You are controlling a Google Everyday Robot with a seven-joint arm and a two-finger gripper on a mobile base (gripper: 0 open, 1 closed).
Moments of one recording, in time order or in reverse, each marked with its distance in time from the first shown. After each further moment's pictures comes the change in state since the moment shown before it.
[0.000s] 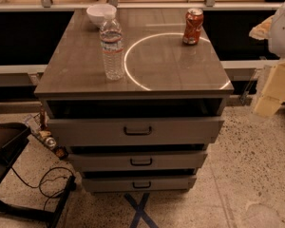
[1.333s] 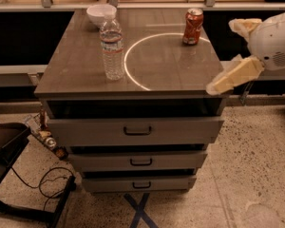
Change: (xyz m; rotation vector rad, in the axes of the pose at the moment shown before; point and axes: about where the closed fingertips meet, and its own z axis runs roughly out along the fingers) arm -0.051 -0.071 0.049 0.124 -0.657 0.100
